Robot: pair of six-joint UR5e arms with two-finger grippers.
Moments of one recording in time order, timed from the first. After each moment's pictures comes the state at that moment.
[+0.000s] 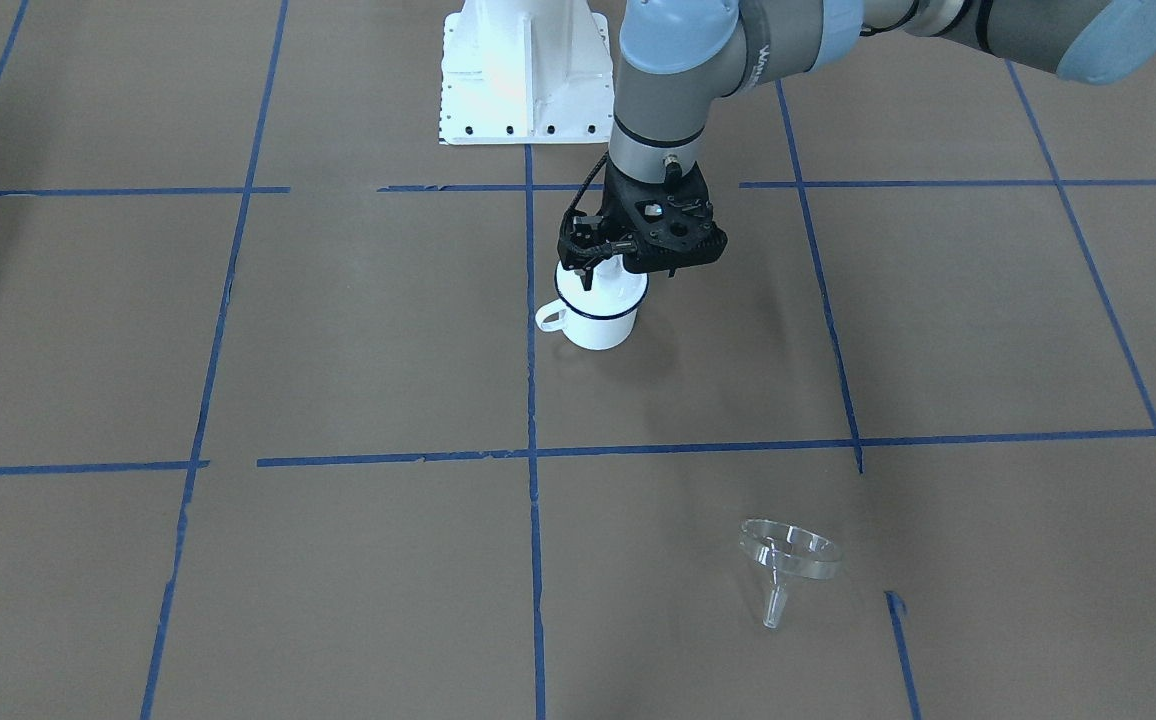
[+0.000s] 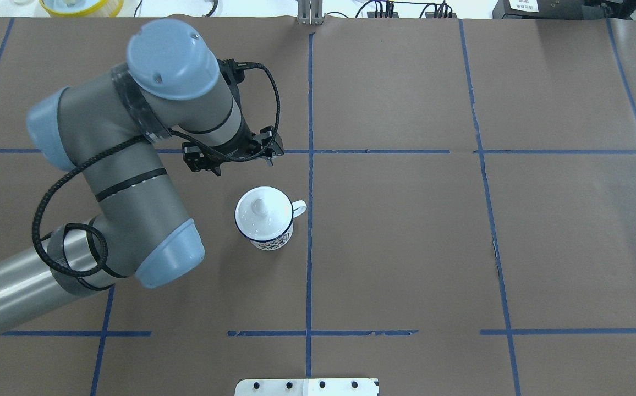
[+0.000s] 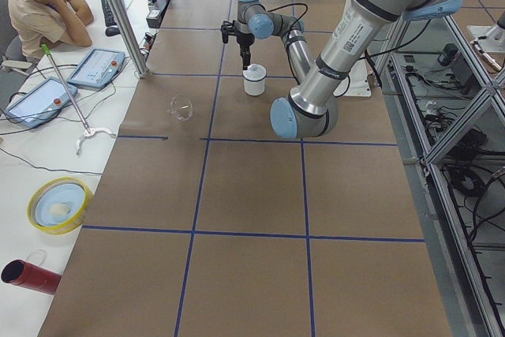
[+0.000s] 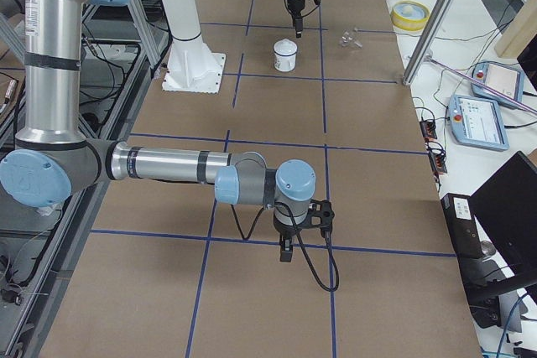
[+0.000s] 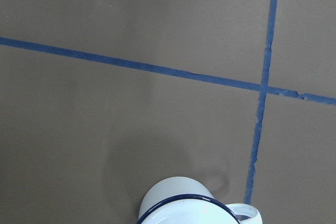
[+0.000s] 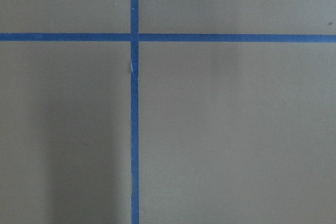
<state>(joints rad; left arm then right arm) -0.60 -2.32 -1.78 -1.39 -1.90 -1.33 1.57 -1.68 1.66 -1.57 2.29 0.01</state>
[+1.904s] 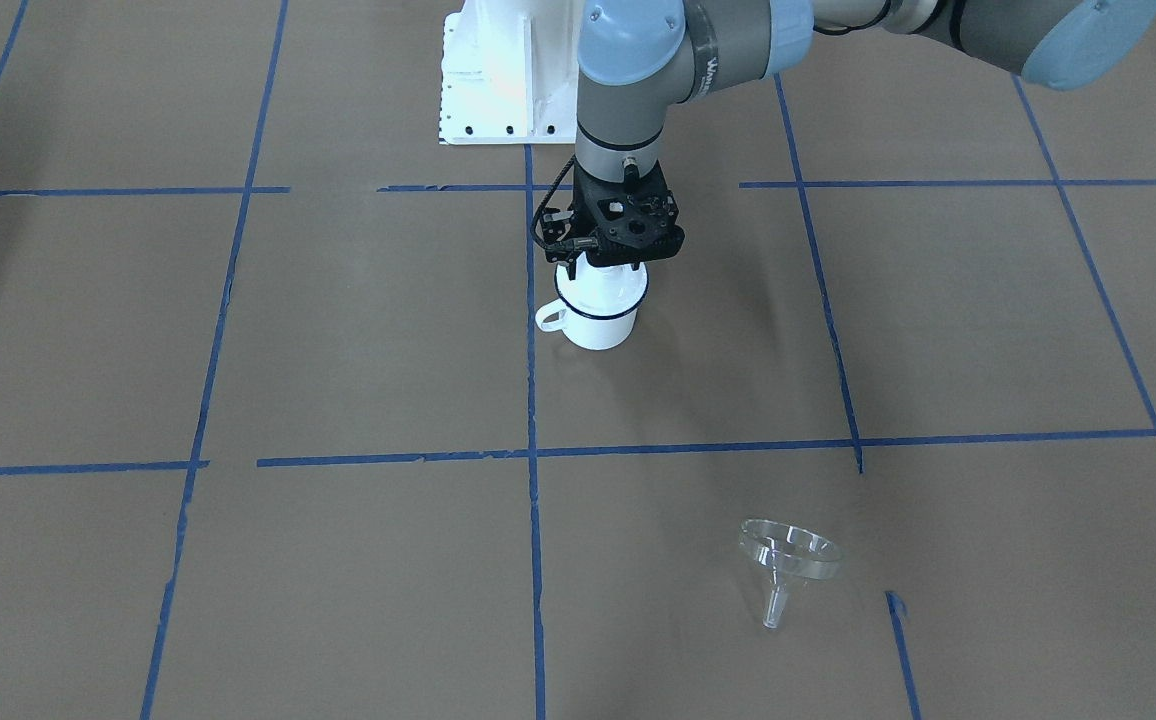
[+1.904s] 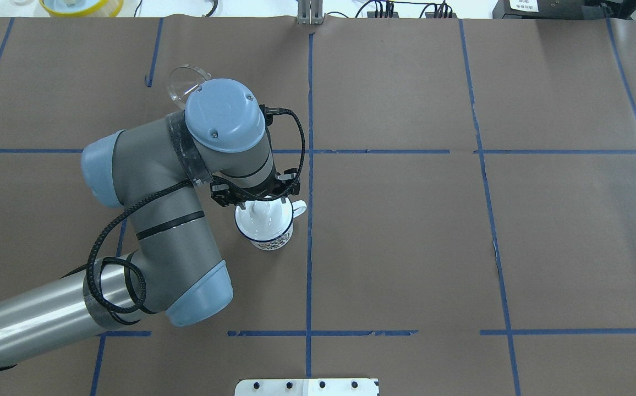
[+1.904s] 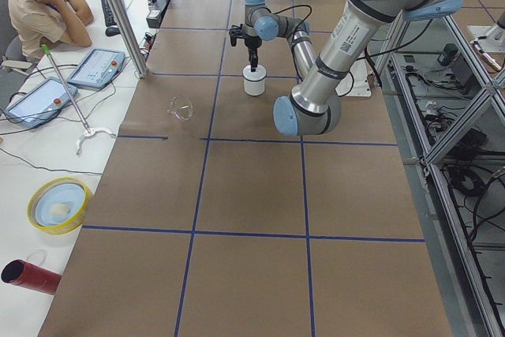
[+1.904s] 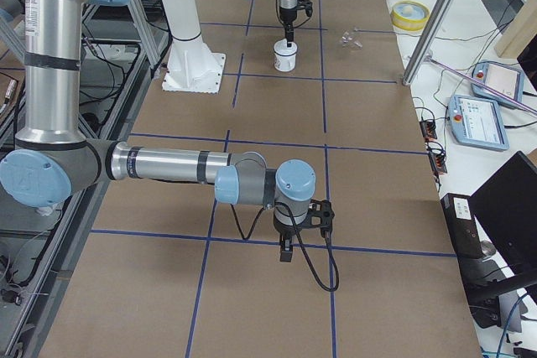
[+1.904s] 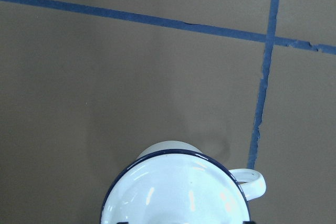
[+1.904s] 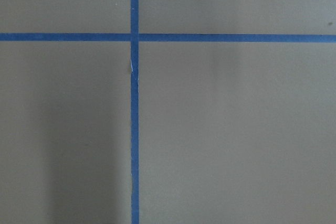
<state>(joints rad) -0.55 -2.33 -1.75 -1.39 -1.89 -1.34 1.57 -1.68 1.66 -1.57 2.29 0.01</state>
